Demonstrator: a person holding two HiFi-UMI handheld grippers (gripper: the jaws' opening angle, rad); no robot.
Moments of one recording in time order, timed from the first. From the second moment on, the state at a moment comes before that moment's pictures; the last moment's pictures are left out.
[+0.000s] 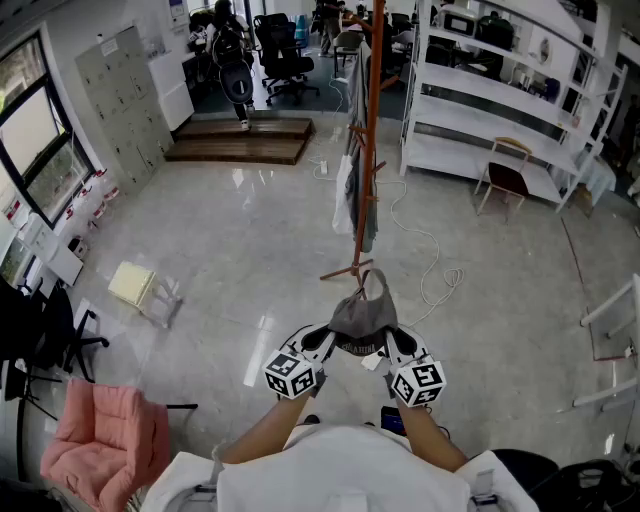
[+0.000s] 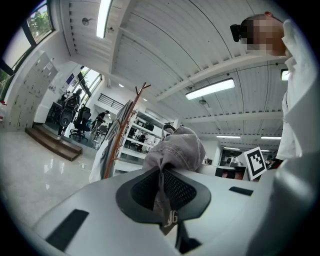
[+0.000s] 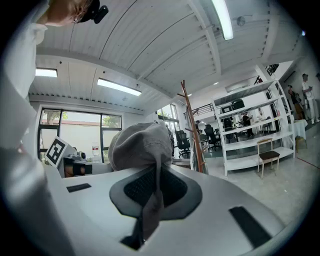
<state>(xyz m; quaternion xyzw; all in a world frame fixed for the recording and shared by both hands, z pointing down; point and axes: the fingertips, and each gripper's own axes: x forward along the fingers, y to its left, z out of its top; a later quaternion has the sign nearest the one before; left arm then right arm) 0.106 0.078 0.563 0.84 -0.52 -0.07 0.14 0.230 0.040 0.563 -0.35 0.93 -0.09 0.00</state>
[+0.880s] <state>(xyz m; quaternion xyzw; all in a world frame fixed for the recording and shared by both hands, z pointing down) 0.090 0.092 0.578 0.84 -0.51 -0.07 0.17 0.212 0.058 0.579 -0.34 0.93 -0.12 -0.01</state>
